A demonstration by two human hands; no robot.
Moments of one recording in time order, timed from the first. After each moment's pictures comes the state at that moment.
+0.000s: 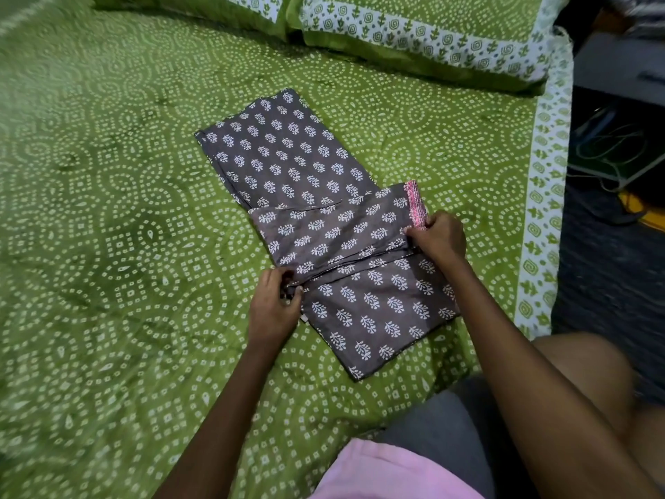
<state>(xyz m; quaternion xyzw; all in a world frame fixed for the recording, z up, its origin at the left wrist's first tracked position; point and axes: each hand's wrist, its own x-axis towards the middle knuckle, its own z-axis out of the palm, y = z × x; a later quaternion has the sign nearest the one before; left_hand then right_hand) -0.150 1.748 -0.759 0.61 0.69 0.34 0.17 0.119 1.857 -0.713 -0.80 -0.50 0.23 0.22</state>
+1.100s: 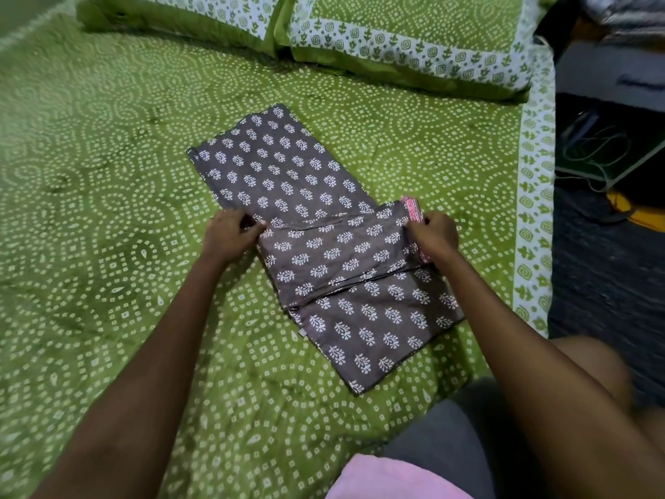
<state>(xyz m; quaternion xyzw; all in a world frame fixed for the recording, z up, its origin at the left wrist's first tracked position) -0.231 1.893 -0.724 0.68 0.70 0.13 0.15 0.119 1.875 -0.707 -0.81 -0.46 0.29 0.23</state>
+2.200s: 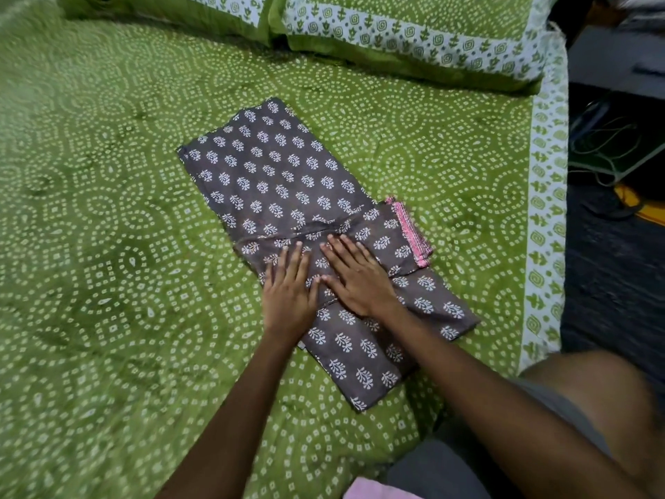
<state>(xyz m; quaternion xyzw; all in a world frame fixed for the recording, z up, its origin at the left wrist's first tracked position) -0.131 1.809 -0.774 0.74 0.65 0.14 0.08 0.024 1.837 -0.764 -0.53 -0.84 0.13 0.02</state>
